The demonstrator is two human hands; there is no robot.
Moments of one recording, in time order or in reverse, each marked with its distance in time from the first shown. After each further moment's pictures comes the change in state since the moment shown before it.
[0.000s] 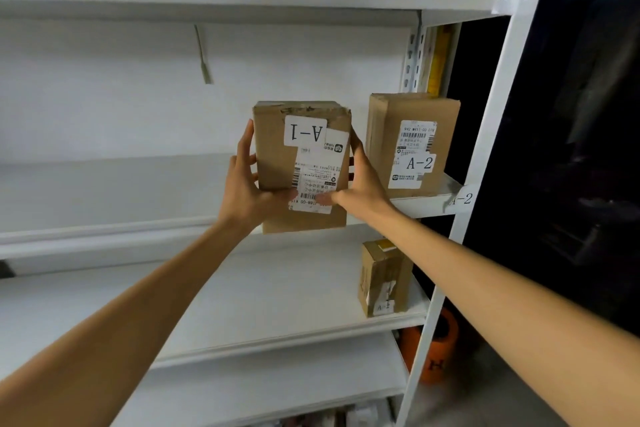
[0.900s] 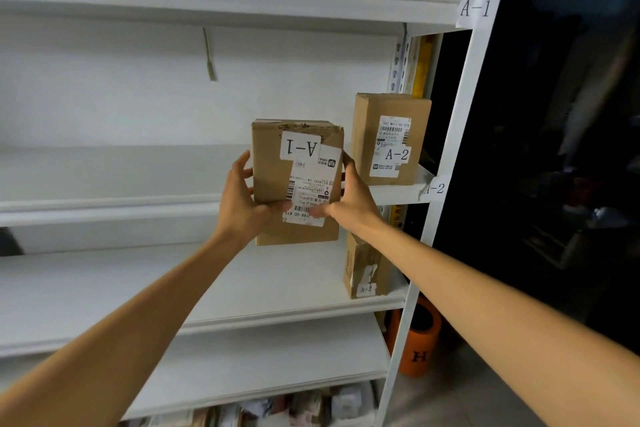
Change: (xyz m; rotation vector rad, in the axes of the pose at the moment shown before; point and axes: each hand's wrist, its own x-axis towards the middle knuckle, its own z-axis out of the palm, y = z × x) left_hand -0.080 0.029 0.005 -0.069 0.060 -0.132; right_hand -0.083 -0.016 -0.018 0.024 -0.080 0.055
